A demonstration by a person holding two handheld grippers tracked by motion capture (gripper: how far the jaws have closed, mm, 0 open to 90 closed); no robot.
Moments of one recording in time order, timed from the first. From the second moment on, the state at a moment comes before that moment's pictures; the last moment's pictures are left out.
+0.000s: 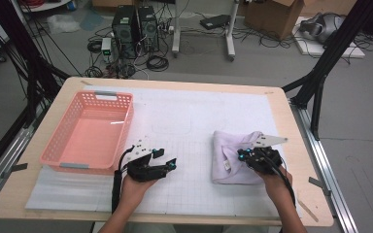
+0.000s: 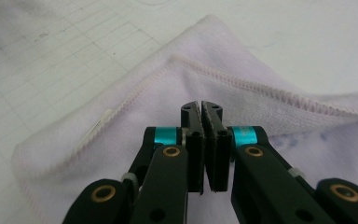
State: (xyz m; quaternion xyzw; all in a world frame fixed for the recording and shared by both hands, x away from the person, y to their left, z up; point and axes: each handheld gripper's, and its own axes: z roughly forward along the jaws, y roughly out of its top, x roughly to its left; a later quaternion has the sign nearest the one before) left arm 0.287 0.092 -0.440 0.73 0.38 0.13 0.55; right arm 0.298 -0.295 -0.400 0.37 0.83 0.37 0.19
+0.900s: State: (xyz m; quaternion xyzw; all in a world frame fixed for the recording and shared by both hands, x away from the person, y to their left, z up) left arm 0.286 0.091 -0.440 0.73 0.38 0.12 0.55; right arm 0.314 -0.313 -0.406 0.40 0.84 0.33 0.17
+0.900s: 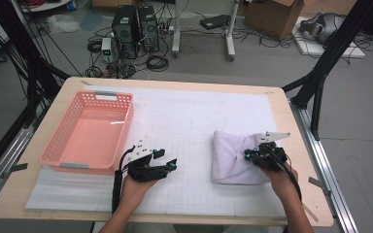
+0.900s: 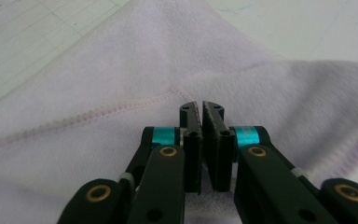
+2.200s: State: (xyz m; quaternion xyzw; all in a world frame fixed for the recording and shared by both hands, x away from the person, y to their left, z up) left arm 0.285 0.090 -0.440 0.73 0.37 0.13 0.55; right arm 0.257 -0.361 -0.413 0.44 0.81 0.34 0.18
